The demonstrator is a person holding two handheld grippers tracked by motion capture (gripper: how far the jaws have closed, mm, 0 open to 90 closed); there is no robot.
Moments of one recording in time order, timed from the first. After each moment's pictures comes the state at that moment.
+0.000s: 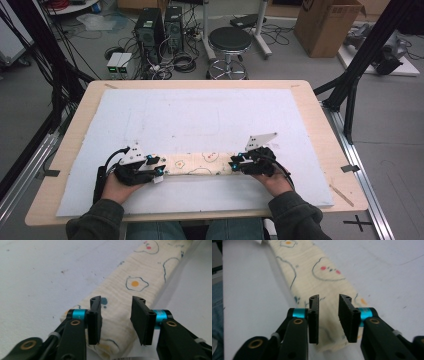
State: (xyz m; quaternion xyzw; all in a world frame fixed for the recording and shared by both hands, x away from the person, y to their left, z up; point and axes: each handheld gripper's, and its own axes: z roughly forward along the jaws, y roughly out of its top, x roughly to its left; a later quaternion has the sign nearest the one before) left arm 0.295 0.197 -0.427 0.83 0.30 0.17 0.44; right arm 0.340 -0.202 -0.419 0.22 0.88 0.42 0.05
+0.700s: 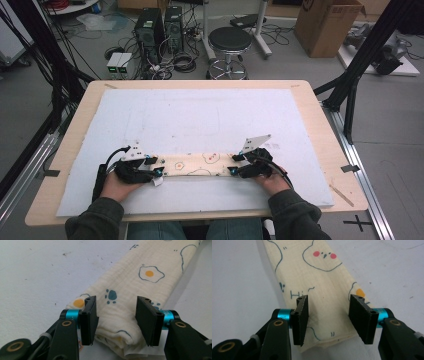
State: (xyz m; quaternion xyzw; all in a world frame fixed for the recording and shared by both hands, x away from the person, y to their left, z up) left arm 0.307 0.204 -0.443 0.84 0.32 0.14 0.42; right arm 0.347 -0.200 -0.438 0.20 0.90 0.39 0.06
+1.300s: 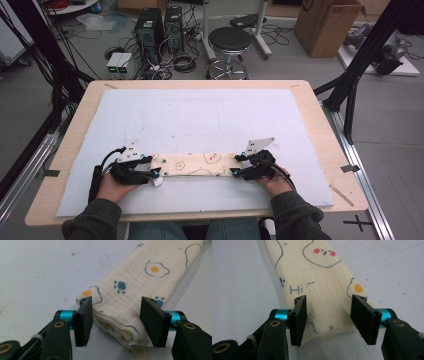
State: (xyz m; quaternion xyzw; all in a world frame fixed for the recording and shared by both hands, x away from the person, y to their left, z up) left arm 0.302 0.212 -0.441 0.84 0.32 0.15 0.41; right arm 0.341 -0.207 -0.440 0.19 0.90 0.39 0.08
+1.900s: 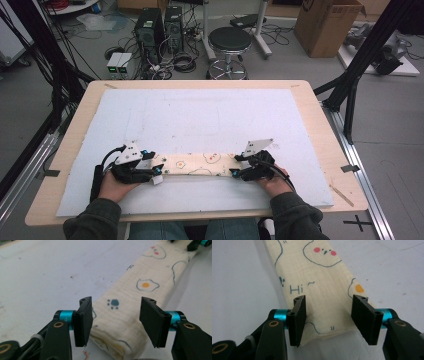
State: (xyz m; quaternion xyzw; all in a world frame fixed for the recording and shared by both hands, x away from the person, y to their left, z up) left arm 0.301 0.206 -0.432 0.83 0.29 0.18 0.45; right arm 0.339 -0.204 -0.439 0.19 0.90 0.39 0.09
